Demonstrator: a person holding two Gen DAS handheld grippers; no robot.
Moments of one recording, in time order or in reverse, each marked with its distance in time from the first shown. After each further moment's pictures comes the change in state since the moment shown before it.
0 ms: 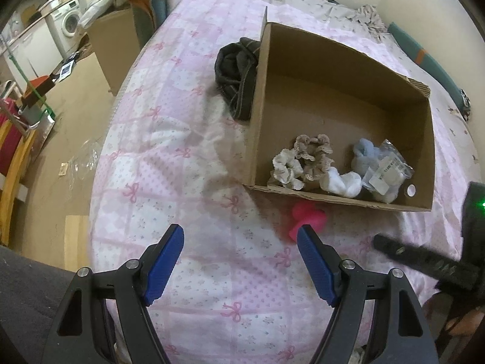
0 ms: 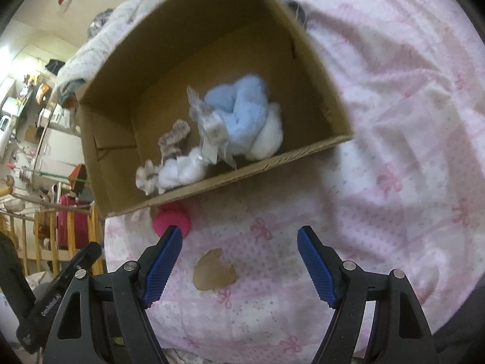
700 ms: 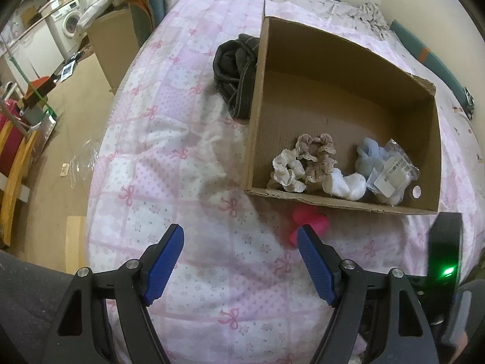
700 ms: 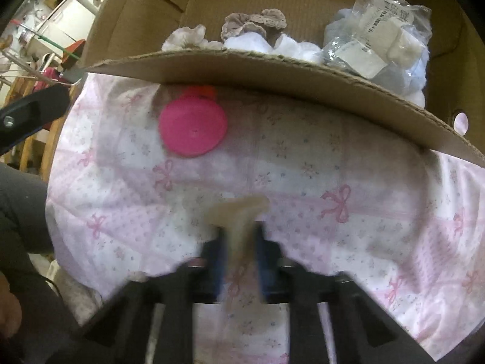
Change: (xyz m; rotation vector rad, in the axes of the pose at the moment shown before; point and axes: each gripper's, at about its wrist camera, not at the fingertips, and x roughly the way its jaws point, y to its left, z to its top) left arm 0.008 -0.006 0.003 0.011 0.000 0.014; right arm 0.071 0.074 -0.046 -0.482 0.199 -0.193
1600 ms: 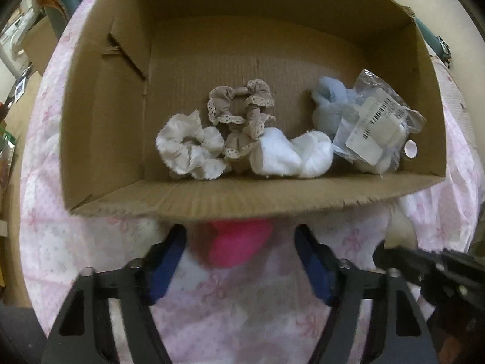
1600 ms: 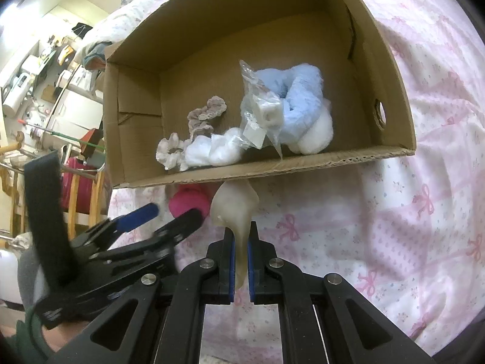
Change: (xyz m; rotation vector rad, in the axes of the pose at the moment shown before) left arm 0.087 -0.073 0.004 0.178 0.141 -0.127; right arm -0.062 -0.075 0.002 0.312 -0.205 0.201
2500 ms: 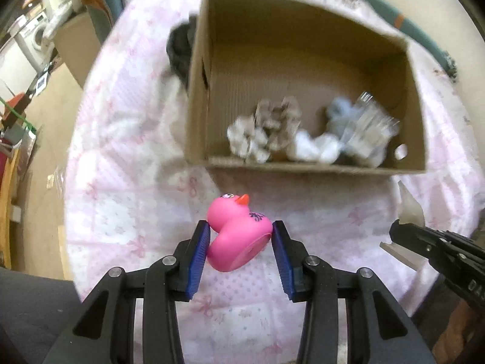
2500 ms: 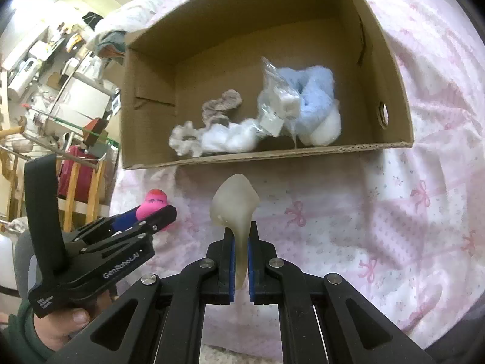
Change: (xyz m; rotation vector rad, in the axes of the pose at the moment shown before) left arm -0.094 0.054 -0.039 -0.045 -0.082 0.063; right arm -0.021 0.019 -0.018 -0.077 -0.021 0.008
